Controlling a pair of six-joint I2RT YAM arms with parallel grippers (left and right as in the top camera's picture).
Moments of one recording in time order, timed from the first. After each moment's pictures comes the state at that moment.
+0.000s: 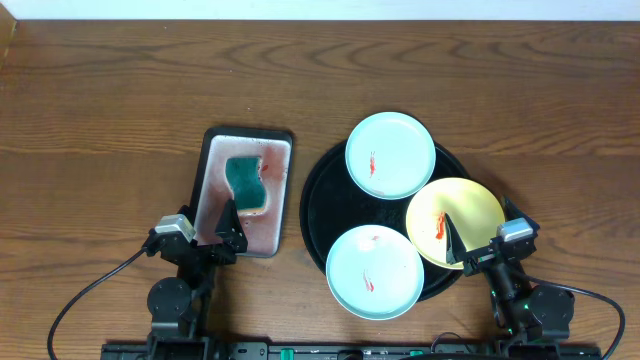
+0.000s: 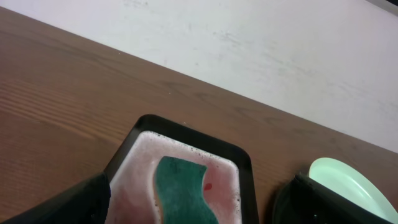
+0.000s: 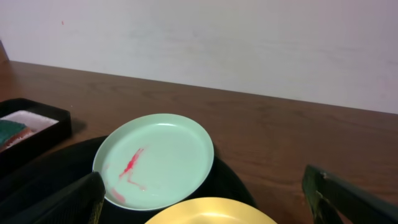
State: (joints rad) left arm -0.04 0.02 0.01 -0.10 0.02 -0.38; right arm 0.01 0.01 0.01 -0.04 -0.29 -0.04
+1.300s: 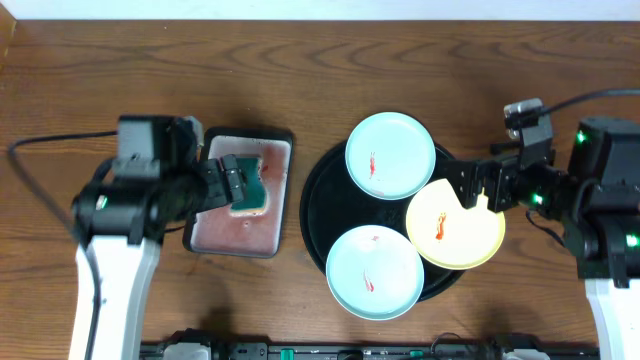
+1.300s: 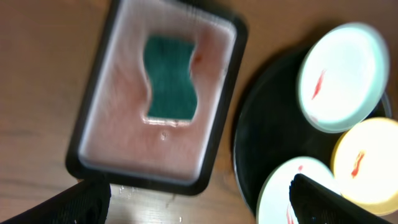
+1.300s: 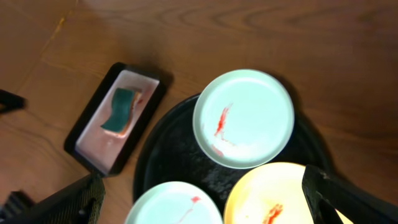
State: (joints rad) left arm -0.04 1.18 1.24 -1.17 0.20 -0.30; right arm 0.01 1.07 1.21 -0.92 -0.55 -0.01
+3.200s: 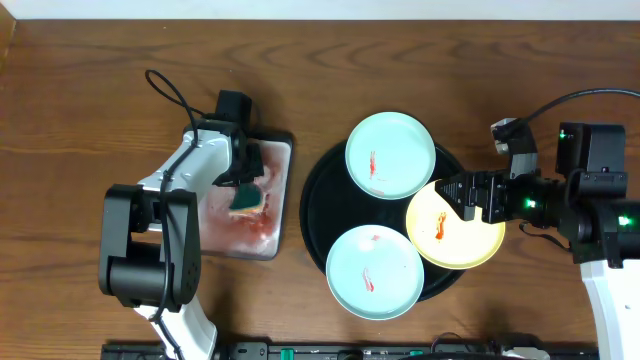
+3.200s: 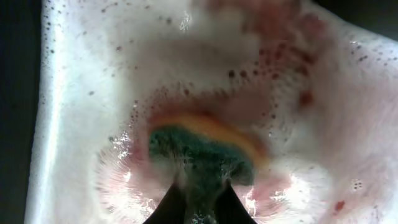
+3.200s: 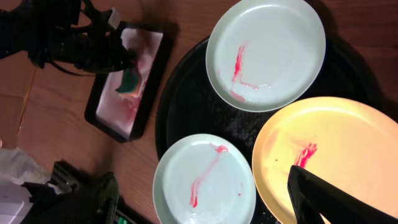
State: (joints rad) left arm -0.13 1.90 1.17 -0.68 -0.06 -0.32; right arm 0.01 1.12 1.22 -1.12 -0.60 0.04
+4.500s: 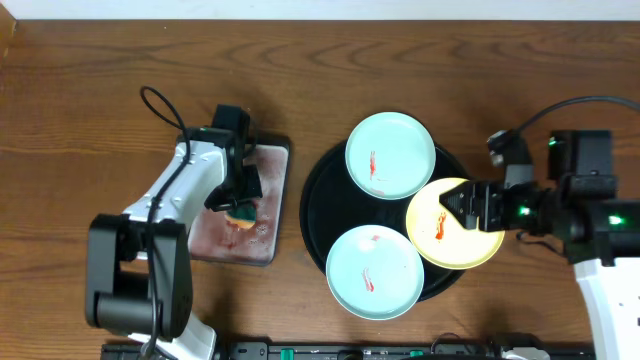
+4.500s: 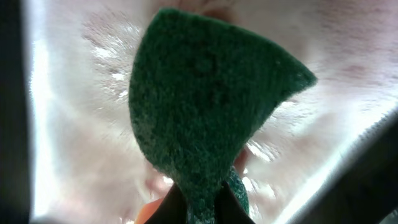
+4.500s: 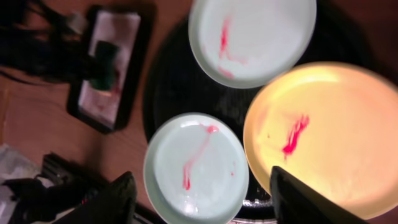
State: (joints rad) left arm -0.14 1.75 1.13 -0.95 -0.01 -0.37; right arm 0.04 1.11 1.15 -1.17 -0.52 0.07
